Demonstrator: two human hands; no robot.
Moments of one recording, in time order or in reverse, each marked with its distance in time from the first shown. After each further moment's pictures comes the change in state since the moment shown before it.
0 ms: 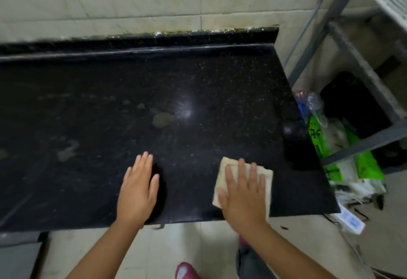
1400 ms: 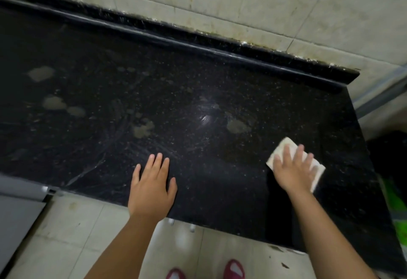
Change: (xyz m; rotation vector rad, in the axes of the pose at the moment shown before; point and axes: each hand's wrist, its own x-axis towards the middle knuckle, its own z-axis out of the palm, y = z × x) left_hand -0.018 -0.114 -0.034 0.246 -0.030 -0.241; right_hand 0.104 -0.073 -0.023 -0.070 -0.206 0.252
